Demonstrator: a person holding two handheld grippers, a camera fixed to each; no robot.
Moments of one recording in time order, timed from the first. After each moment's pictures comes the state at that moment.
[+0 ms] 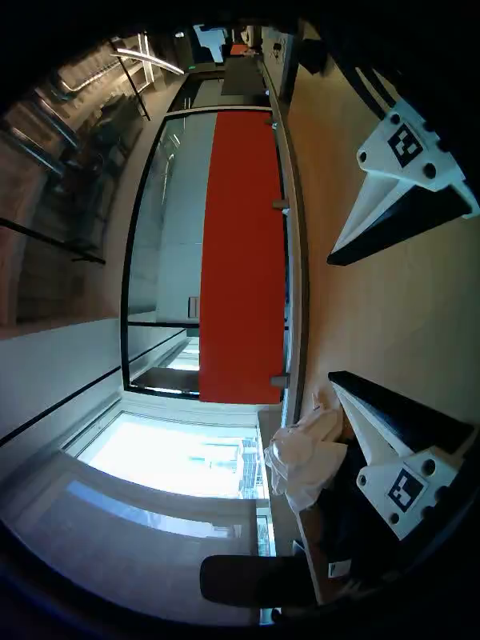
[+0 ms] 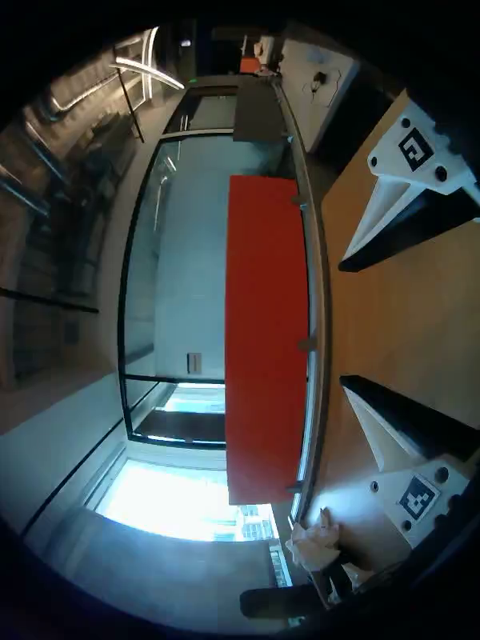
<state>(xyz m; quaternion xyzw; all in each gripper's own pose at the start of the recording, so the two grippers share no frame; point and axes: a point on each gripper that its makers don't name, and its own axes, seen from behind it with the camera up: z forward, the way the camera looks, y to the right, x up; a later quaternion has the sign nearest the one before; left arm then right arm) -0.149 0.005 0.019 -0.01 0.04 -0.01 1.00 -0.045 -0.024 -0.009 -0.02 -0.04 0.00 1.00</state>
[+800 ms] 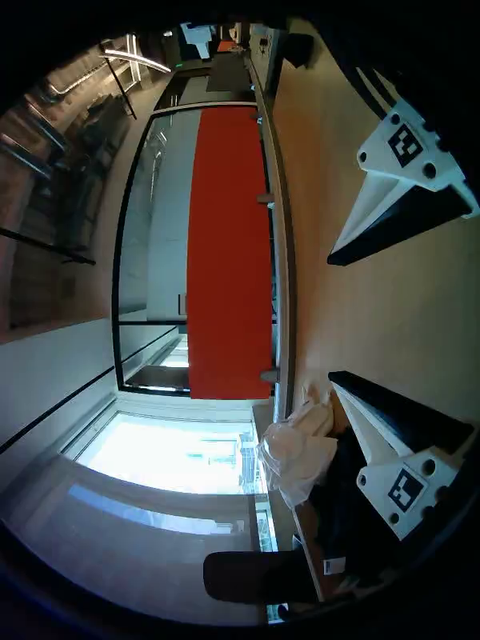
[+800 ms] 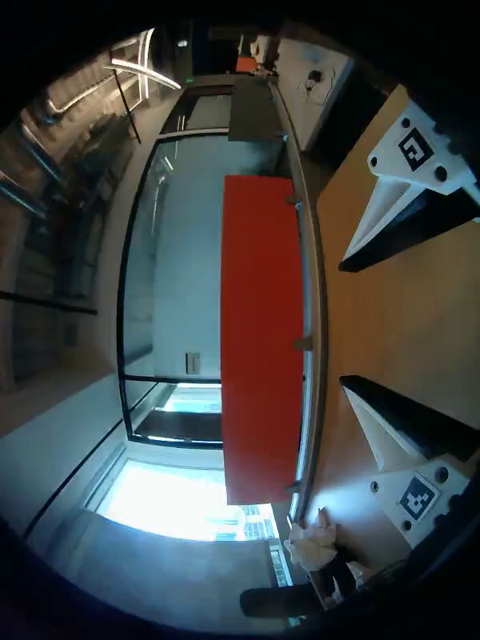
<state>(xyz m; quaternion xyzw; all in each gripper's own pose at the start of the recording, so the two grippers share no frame) -0.171 0.001 0.019 0.00 0.02 0.01 1.00 -0.056 -0.018 -0.011 -0.02 -0.03 0.01 1.00</state>
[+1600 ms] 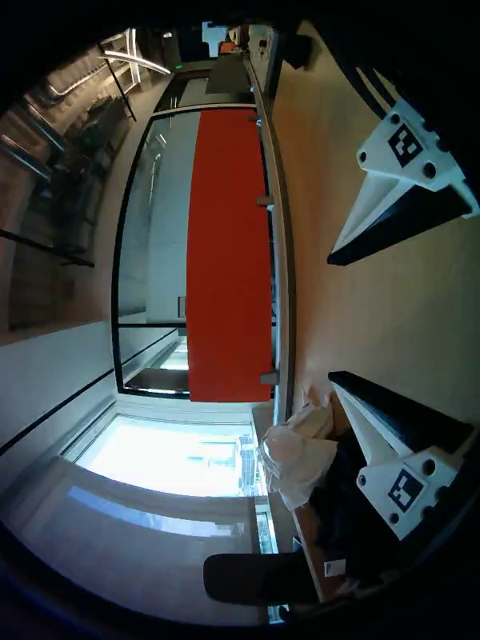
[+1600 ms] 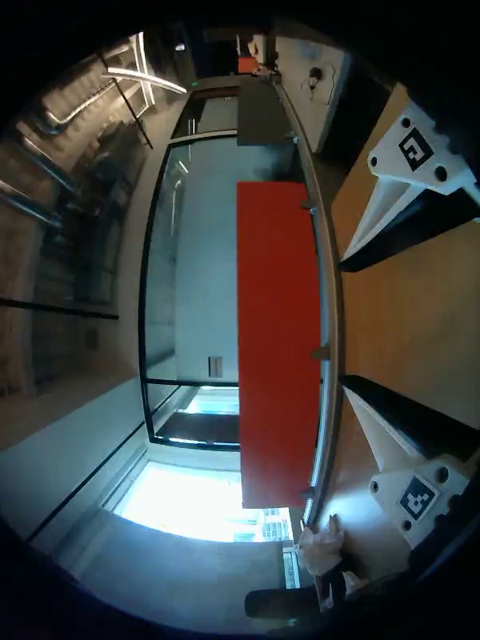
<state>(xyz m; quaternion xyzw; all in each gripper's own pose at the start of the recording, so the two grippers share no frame) -0.173 0.004 0.021 -0.01 0.02 0.01 1.00 -0.075 0.018 -0.005 -0.02 0.02 0.01 1.00</state>
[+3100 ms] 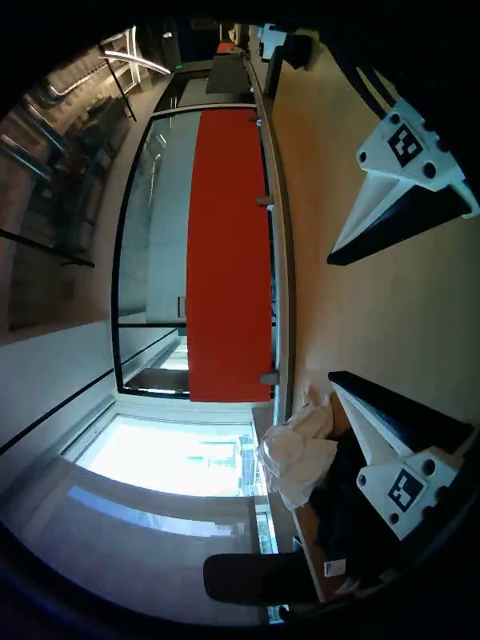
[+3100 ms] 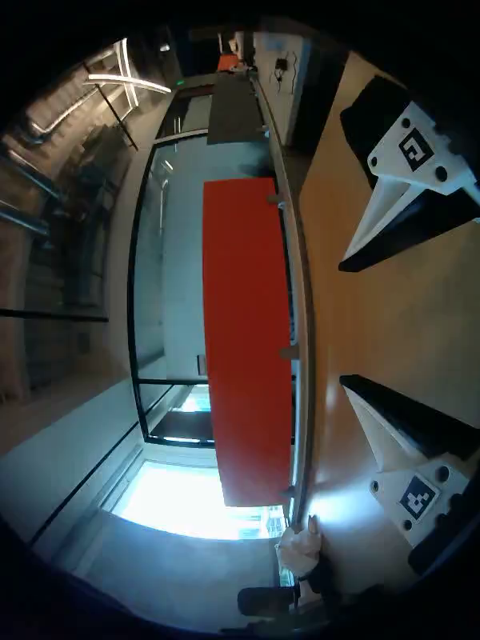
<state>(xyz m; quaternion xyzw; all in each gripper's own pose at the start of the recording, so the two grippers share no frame) -0.174 0.005 0.021 -0.01 0.02 0.01 1.00 -0.175 0.021 -0.002 0.00 0.01 0.03 1.00</state>
